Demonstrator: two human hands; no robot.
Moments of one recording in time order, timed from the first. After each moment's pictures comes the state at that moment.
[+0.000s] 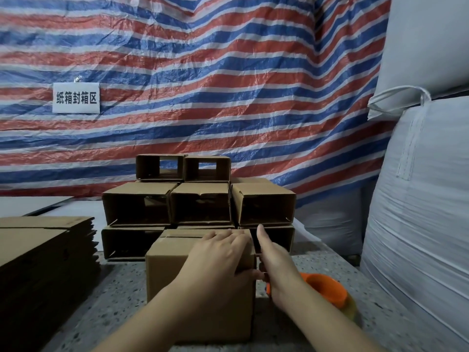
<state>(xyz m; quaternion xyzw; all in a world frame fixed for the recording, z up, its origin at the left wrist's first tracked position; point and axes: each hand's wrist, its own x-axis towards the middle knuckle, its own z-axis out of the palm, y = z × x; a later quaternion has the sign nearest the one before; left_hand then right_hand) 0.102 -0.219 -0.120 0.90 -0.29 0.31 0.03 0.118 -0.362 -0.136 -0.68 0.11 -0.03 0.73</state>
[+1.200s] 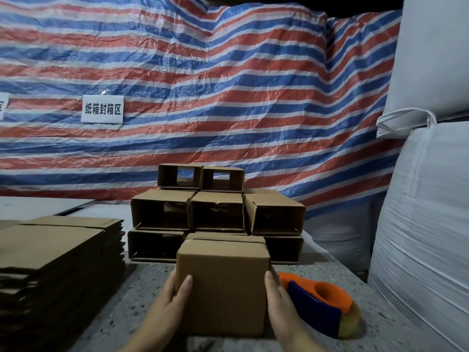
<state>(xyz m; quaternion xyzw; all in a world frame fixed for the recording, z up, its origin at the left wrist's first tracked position) 0.063 -0.132 -0.183 0.72 0.00 0.06 0.69 0.074 -0.347 -0.182 -0.77 0.04 -0.02 0.64</state>
